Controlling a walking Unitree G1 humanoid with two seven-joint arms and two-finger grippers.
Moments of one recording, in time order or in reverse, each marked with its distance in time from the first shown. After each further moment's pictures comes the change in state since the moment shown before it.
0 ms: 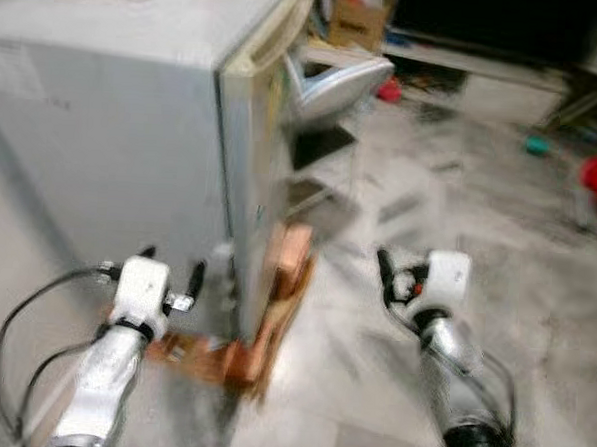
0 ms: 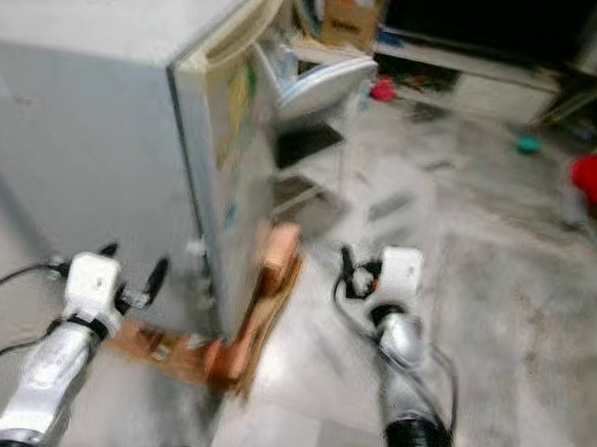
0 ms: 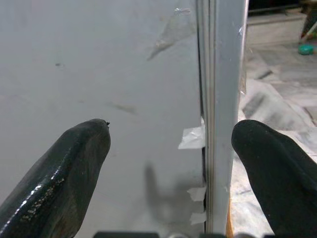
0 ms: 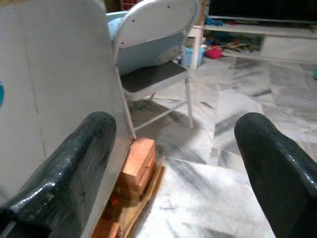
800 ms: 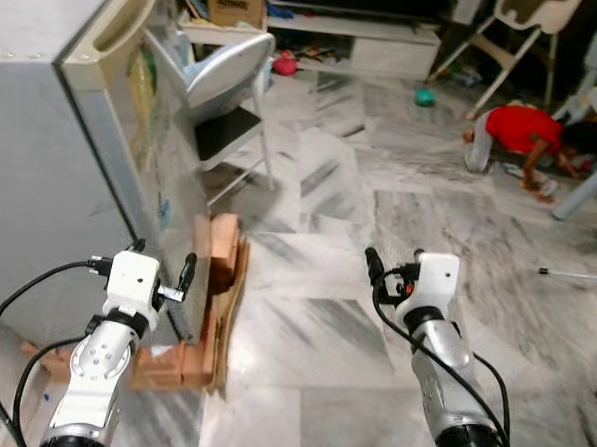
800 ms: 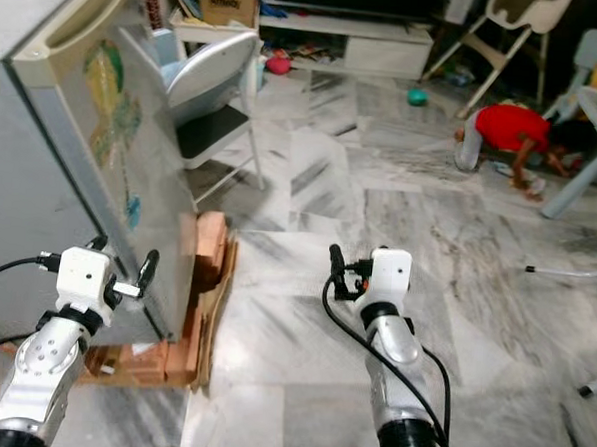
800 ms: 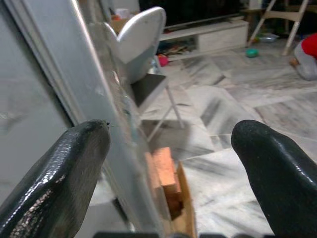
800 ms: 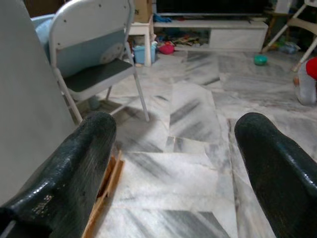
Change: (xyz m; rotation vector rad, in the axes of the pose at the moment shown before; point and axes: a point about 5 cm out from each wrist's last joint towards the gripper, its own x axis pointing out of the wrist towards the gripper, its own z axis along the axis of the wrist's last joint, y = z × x) left arm 0.007 0.000 0.007 0.001 -0.039 0.019; right arm -0.003 -0.006 0.003 -0.027 -0.014 -0.009
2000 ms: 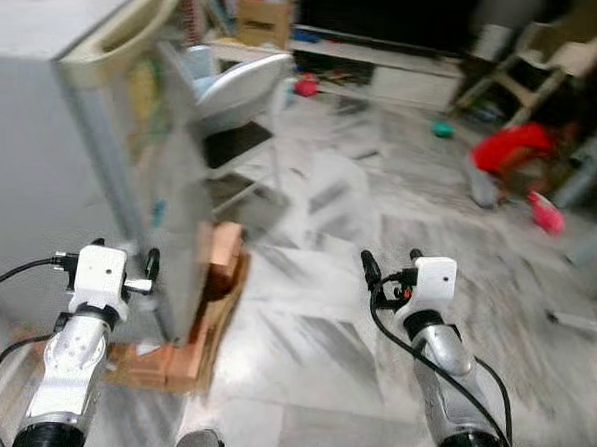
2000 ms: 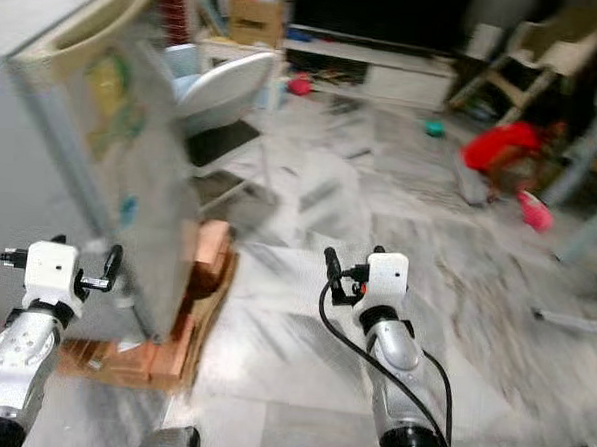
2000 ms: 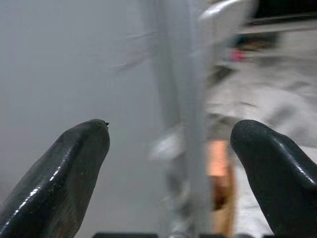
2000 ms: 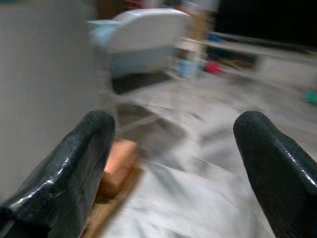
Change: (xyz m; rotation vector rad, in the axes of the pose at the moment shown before) left arm 0.003 0.033 -0.007 0.008 0.064 0.147; right arm -0.002 0.002 0.007 -0.042 -0.029 0.061
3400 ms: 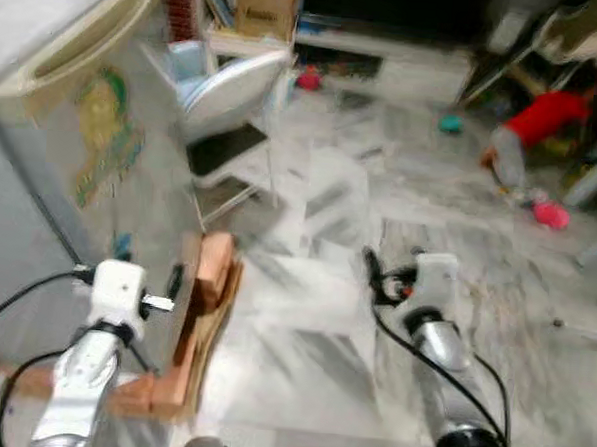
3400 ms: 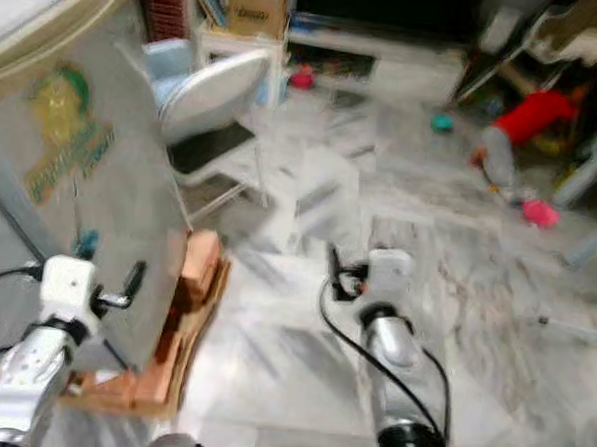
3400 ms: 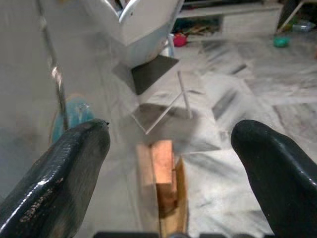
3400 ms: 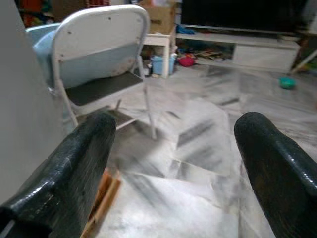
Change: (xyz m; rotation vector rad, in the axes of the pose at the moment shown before) left arm -0.016 -0.020 -0.004 -0.056 0.016 -0.113; right arm 0.002 0.011 0.003 0.011 -0.013 0.010
